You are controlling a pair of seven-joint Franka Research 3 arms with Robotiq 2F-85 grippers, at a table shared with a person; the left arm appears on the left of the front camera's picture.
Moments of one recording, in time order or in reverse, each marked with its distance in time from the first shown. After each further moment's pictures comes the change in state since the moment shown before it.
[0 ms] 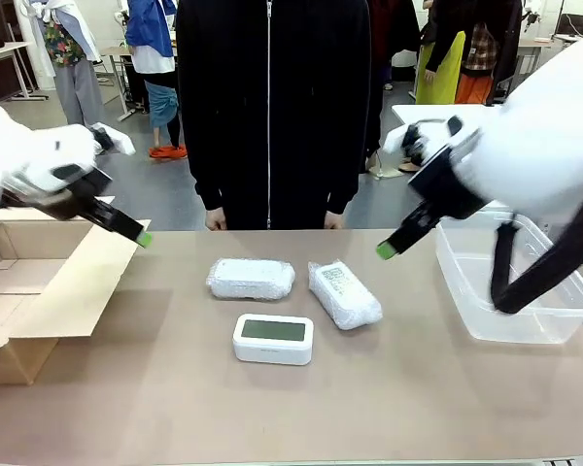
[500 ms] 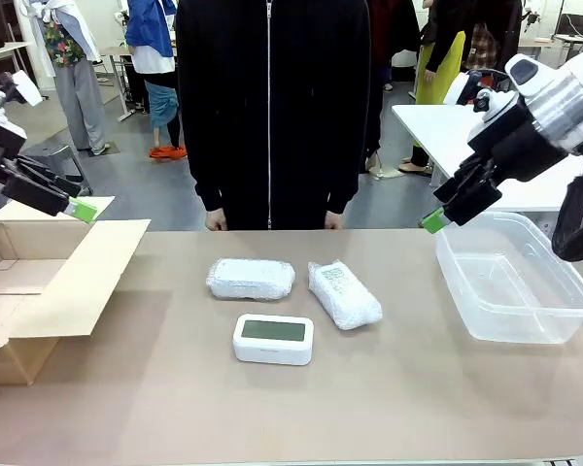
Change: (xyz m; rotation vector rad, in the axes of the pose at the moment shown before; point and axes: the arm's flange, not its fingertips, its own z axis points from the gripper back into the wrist) left arm -0.019 0.022 0.081 -0.185 -0.143 -0.212; right arm -0.009 -0.015 0.061 0.062 -0.069 0.136
